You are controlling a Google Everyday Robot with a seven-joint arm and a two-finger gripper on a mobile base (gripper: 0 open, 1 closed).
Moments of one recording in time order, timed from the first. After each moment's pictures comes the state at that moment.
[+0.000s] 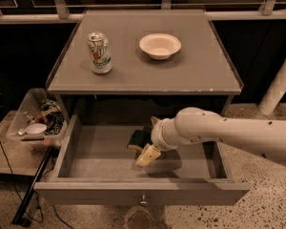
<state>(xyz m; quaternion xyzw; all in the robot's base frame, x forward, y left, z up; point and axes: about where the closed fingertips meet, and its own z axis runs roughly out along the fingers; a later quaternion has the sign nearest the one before) 0.563 -0.030 0.621 -0.56 0.76 0.10 0.33</state>
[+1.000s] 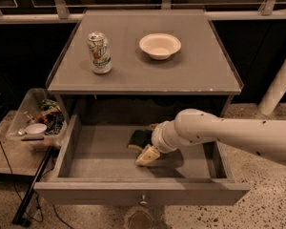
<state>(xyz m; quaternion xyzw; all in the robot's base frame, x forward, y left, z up) 0.565 -0.031 0.597 -0.55 0.77 0.12 0.31</state>
